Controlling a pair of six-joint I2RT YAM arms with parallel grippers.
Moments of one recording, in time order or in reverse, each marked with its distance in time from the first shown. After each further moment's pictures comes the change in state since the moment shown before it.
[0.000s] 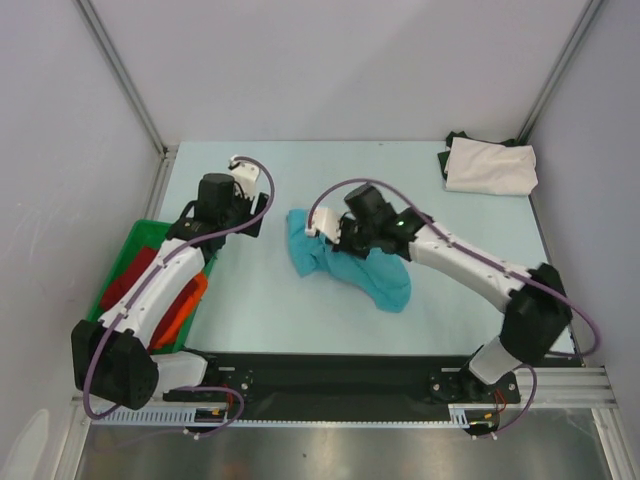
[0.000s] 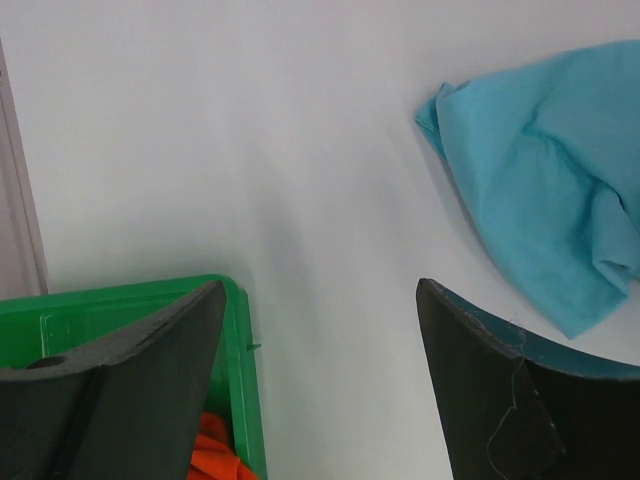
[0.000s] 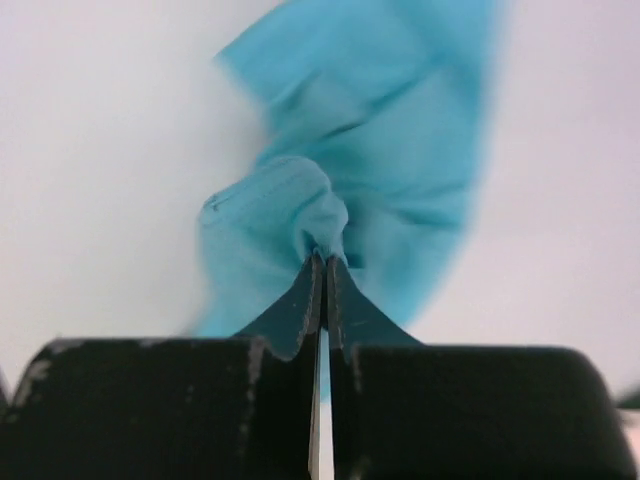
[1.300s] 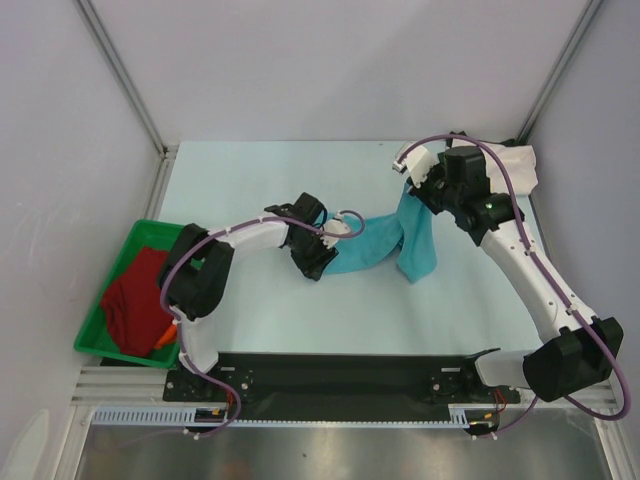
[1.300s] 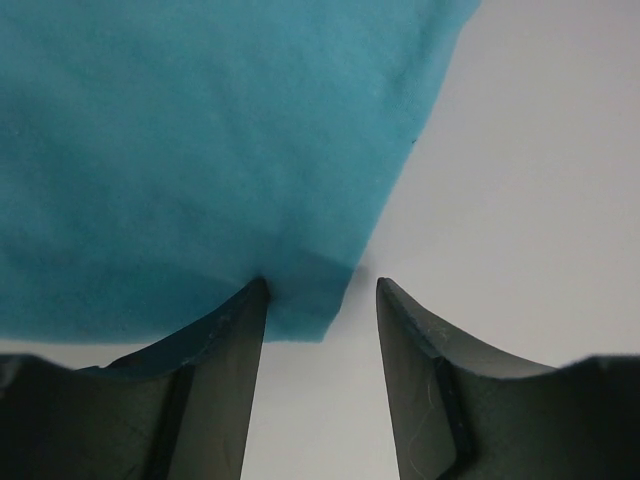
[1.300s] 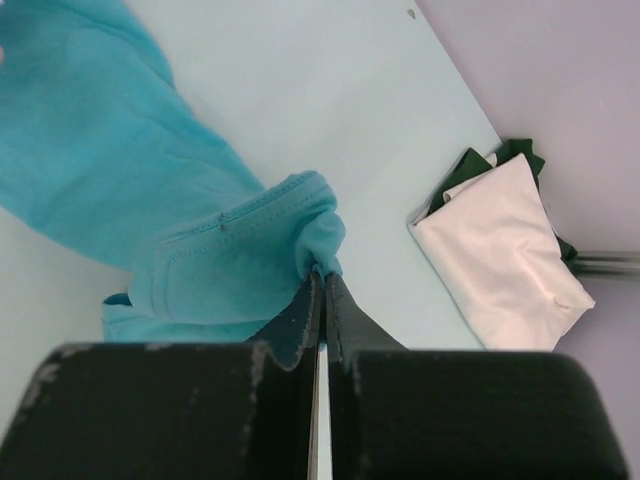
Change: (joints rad) left arm -0.298 0.647 0.233 -0.217 0.435 0.237; right arm -0.458 -0.288 0.018 0.016 0.119 -0.005
